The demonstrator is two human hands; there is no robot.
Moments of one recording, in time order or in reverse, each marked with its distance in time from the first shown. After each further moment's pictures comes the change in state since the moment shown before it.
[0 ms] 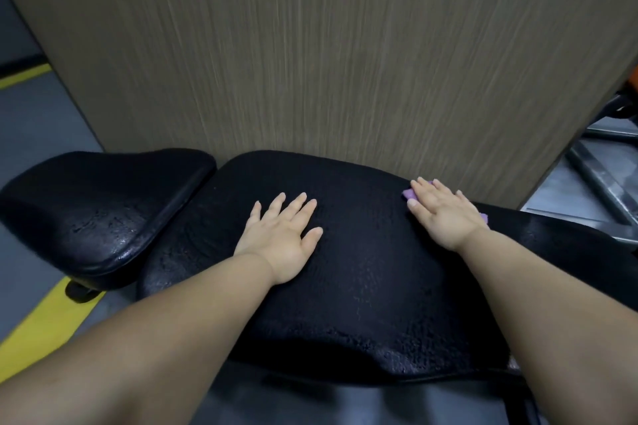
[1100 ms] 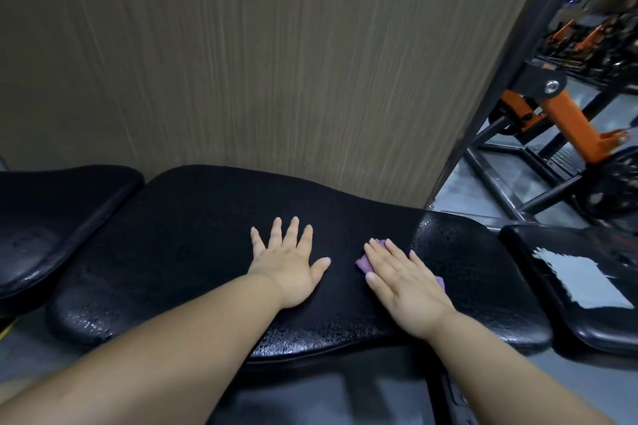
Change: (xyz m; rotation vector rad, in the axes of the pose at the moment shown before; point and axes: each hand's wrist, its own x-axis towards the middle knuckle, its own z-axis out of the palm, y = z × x) left_hand -0.017 0.119 0.006 0.057 -0.144 0.096; right_hand -0.148 0.025 0.010 -0.036 0.021 -0.074
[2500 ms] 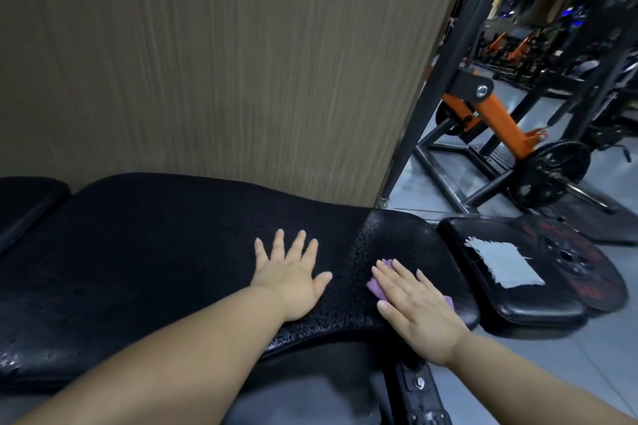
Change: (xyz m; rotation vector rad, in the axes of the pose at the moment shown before) left_hand 0.002 0.079 0.003 0.004 -0.029 0.157; right_hand -0.068 0.079 -0.001 -0.054 -0.044 0.050
